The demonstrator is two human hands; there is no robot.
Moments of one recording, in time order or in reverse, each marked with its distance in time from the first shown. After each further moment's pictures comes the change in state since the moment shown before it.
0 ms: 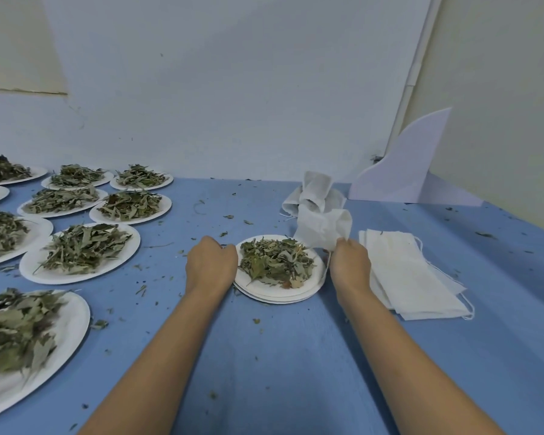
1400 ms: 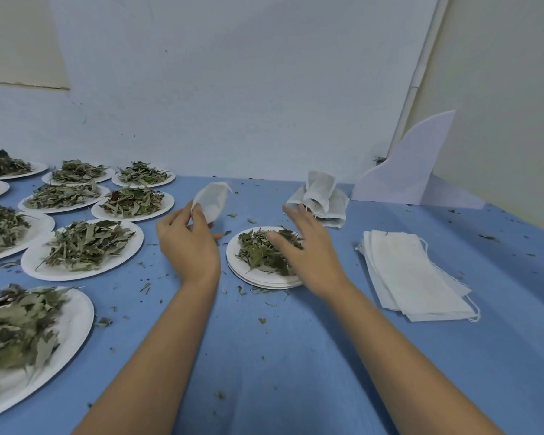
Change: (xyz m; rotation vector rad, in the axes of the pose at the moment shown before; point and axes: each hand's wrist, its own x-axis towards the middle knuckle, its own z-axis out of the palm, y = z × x) left_hand 0.014 0.004 -0.011 -0.615 0.470 0.081; right_hand -0.024 -0.016 0.023 -0.255 -0.416 -0.527
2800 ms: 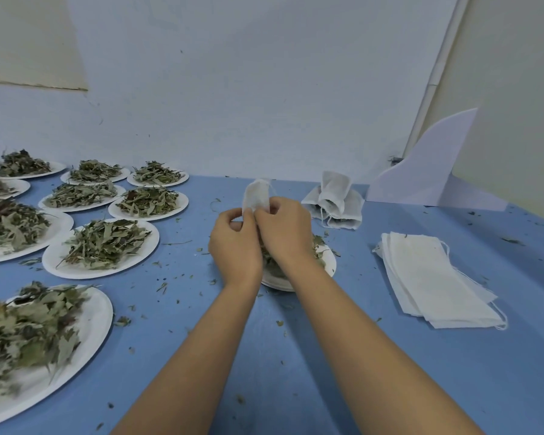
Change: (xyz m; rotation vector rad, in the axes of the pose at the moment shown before) left_hand -0.026 0.011 0.016 -0.020 -0.099 -0.093; right_hand 0.033 -0.067 0.043 0.045 0.173 0.099
